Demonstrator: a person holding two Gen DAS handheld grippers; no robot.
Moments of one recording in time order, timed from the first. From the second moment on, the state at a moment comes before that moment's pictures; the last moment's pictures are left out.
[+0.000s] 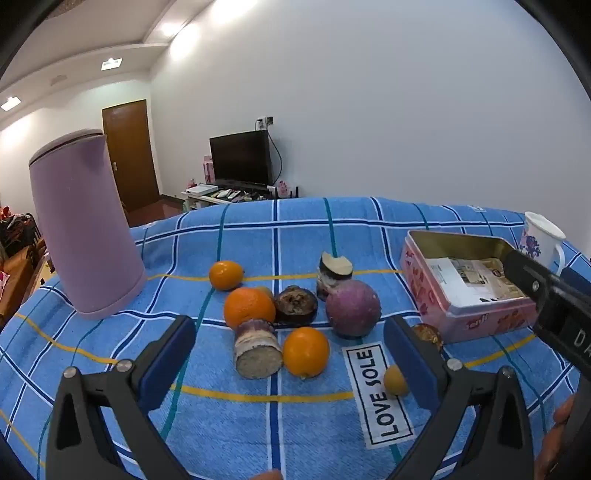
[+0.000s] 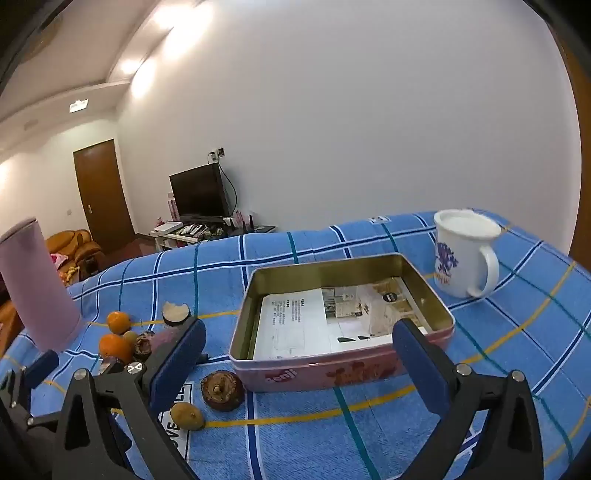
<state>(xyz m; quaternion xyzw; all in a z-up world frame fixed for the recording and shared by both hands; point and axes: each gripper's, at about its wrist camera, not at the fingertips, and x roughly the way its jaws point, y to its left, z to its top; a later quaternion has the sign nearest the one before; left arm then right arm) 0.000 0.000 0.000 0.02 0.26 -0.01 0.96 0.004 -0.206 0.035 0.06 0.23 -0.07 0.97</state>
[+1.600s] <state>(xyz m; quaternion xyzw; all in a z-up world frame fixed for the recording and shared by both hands) 0.010 0.007 -0.008 0.02 0.29 0.00 0.96 0.002 -0.183 0.019 0.02 0.23 -0.06 0.97</state>
